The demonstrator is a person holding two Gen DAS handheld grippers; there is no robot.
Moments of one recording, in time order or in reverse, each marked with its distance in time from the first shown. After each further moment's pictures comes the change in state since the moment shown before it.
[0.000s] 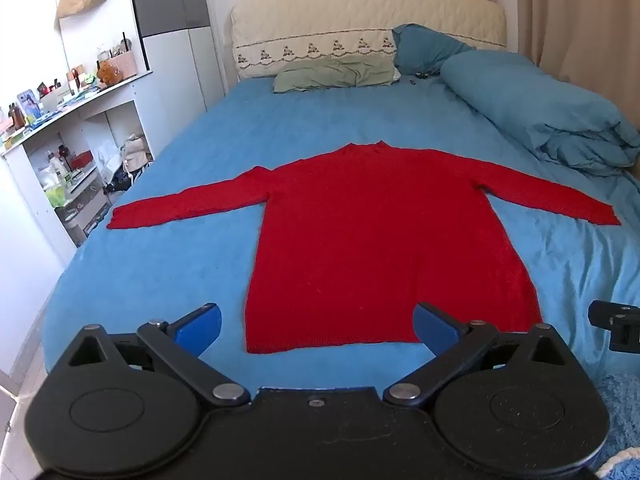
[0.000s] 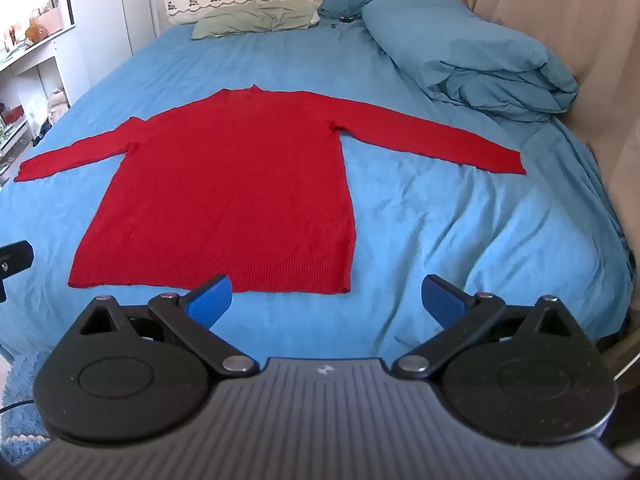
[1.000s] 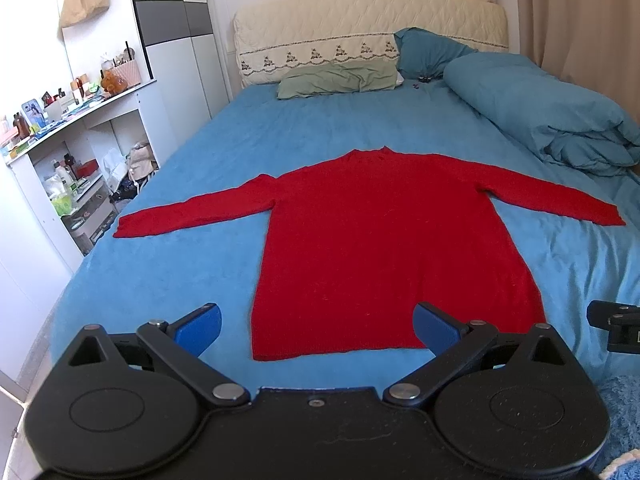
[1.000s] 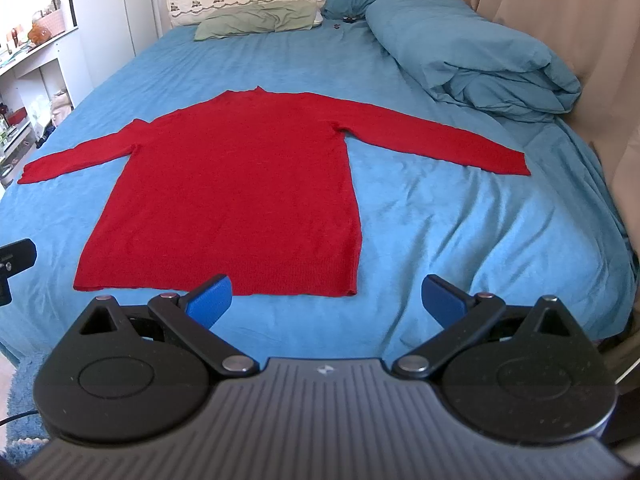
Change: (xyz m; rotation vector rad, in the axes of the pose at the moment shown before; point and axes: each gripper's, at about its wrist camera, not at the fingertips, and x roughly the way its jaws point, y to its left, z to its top) left arm -0.009 -0.006 0.001 0.001 -0.041 0.013; right arm 0.000 0.004 0.002 0.002 -0.007 -0.001
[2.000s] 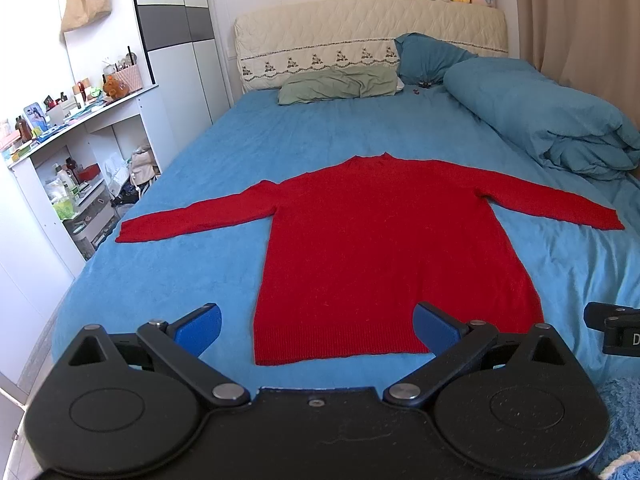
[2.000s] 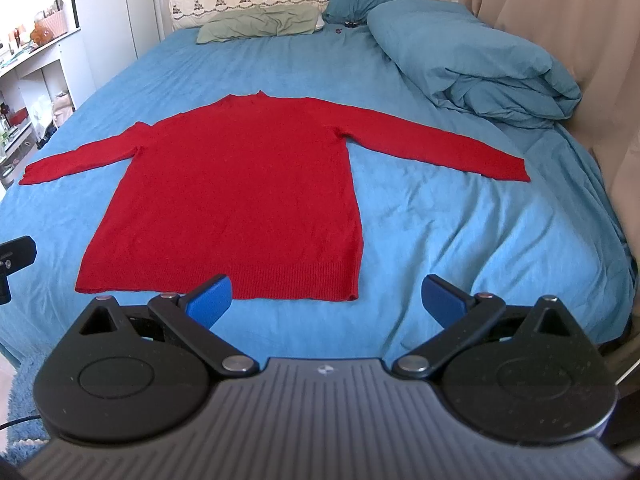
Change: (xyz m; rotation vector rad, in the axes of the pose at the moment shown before) left arm -0.005 -0.001 -0.001 -0.001 -0.017 0.001; right arm -0.005 0.008 0.002 -0.007 -0.011 -0.001
